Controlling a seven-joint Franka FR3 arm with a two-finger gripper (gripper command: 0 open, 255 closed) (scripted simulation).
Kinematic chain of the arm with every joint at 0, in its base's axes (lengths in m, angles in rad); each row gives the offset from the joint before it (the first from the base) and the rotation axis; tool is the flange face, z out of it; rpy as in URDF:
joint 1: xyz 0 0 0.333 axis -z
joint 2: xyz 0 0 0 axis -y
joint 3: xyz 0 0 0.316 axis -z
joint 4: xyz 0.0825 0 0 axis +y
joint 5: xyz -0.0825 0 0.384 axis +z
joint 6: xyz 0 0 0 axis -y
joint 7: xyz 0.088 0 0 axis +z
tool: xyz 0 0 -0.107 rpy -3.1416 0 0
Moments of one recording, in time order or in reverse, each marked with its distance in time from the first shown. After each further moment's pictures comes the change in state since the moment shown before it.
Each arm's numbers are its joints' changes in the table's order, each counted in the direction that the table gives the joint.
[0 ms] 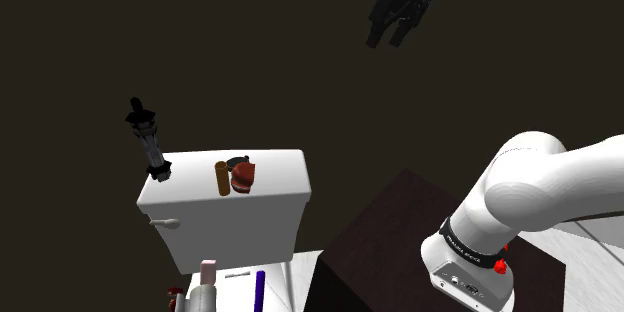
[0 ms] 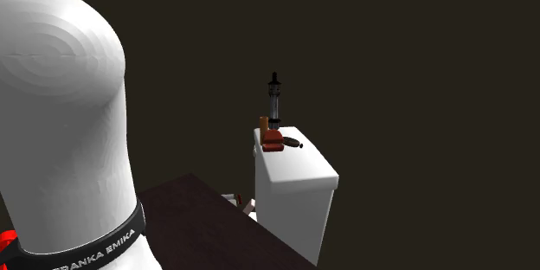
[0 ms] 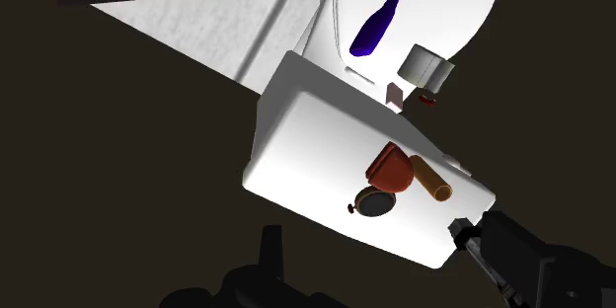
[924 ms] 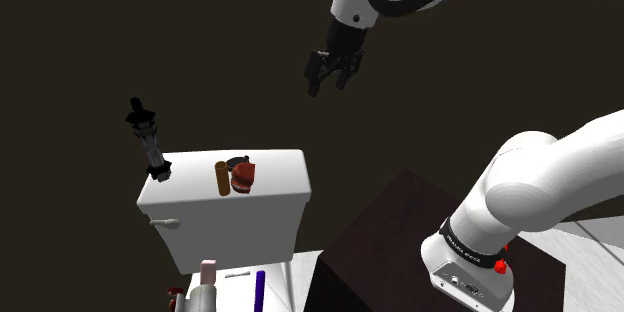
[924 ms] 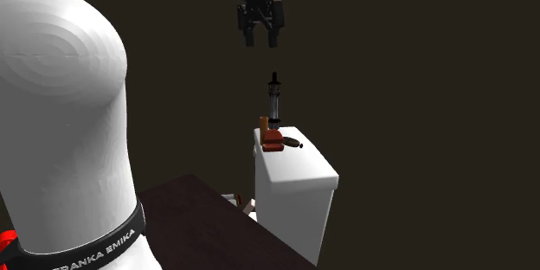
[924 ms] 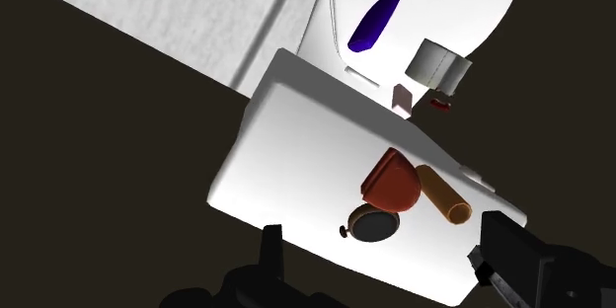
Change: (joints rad) arm -0.014 -0.276 -0.159 0.103 0.027 0.339 -0.120
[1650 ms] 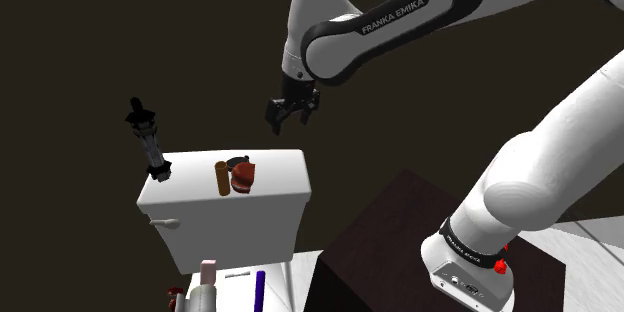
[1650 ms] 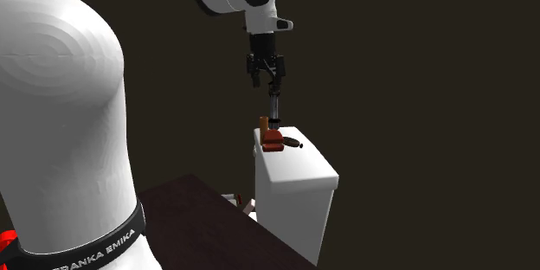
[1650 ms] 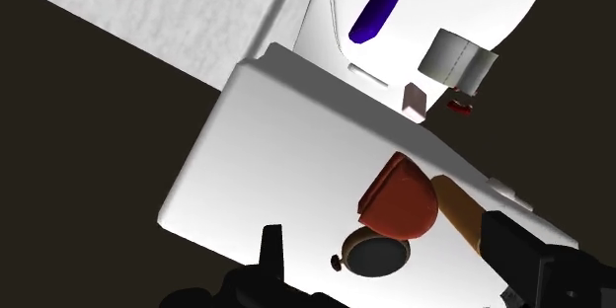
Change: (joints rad) arm 0.025 -0.386 -0.125 -0.041 -0.092 0.294 -0.148
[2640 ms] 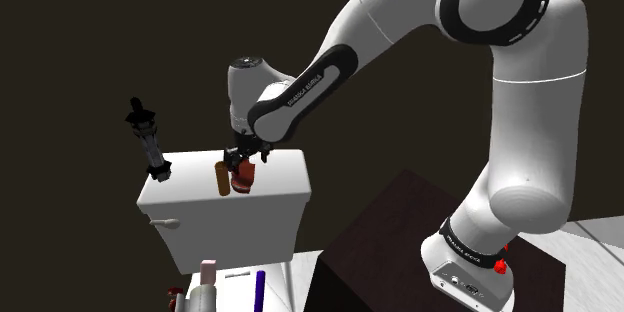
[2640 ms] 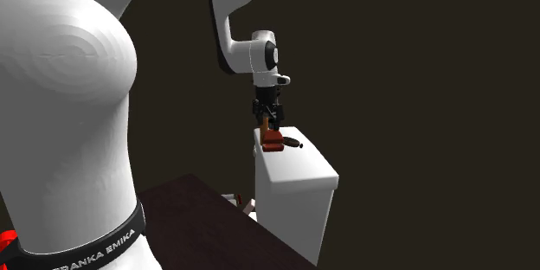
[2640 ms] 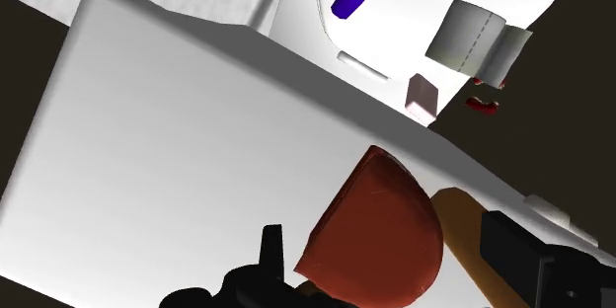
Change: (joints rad) arm -0.109 -0.624 0.023 -0.345 -0.340 0.158 -0.327
